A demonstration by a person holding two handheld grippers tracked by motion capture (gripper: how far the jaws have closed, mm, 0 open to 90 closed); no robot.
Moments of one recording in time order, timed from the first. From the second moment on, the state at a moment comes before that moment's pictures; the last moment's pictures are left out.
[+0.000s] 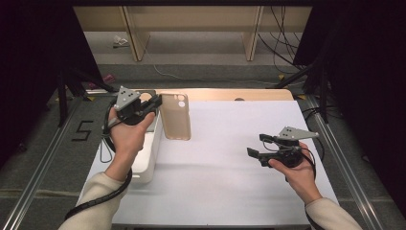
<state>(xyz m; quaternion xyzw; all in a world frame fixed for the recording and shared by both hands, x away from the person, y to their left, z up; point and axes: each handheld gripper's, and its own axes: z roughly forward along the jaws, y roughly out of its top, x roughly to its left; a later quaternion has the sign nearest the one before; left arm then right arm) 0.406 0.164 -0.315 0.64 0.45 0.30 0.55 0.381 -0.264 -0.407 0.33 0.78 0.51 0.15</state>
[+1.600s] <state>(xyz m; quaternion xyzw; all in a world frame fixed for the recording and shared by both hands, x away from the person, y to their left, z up) 0.443 0.237 -0.311 0.62 0.50 0.34 0.50 0.381 -0.266 -0.408 0.34 0.78 0.51 0.15</state>
